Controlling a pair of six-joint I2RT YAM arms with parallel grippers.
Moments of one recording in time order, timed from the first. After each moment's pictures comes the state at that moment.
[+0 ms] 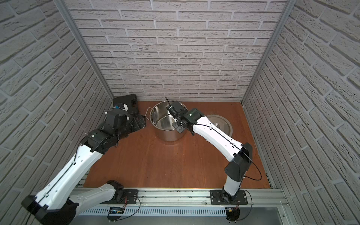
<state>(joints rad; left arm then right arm) -0.38 1.04 1.21 -0.78 -0.20 -0.70 0.72 1.76 1.83 -1.13 0.36 -0.06</state>
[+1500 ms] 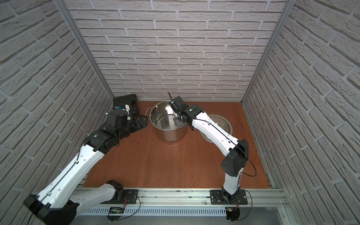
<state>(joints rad) -0.36 1.06 1.17 -0.70 -0.13 -0.71 0.66 1.83 1.91 -1.11 0.35 -0.05</state>
